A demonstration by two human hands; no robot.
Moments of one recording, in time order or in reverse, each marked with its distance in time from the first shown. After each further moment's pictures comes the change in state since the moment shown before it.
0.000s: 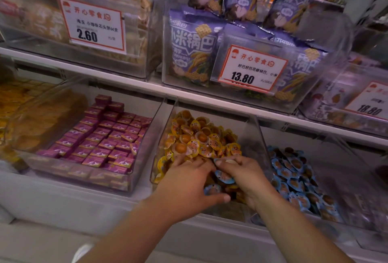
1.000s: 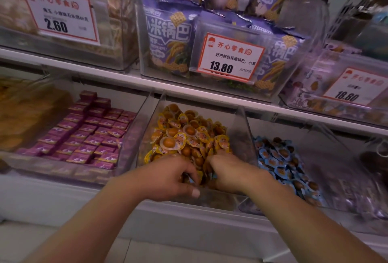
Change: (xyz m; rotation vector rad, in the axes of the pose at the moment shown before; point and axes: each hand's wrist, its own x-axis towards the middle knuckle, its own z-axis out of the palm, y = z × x) left_hand 0.010 -0.025 -0.019 -0.259 -0.342 0.111; right_hand 0.010 -0.013 -0.010 -1.453 -0.447 -0.387
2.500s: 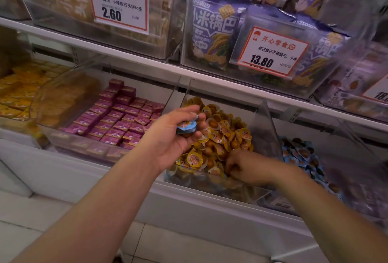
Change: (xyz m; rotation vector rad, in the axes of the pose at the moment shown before) left_hand -0.028 0.015 -0.043 -1.781 0.584 -0.162; right_hand -0.011 -0.005 -0.011 0.054 -0.100 -0.093
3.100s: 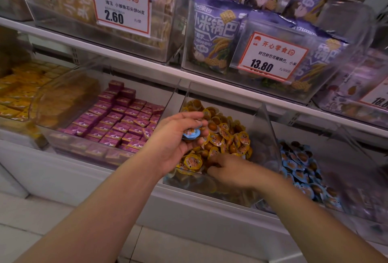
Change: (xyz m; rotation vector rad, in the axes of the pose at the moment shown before) left_hand 0.001 -0.007 0.001 0.187 0.017 0.063; right_hand 0.008 -0.040 0.006 0.205 0.040 0.014
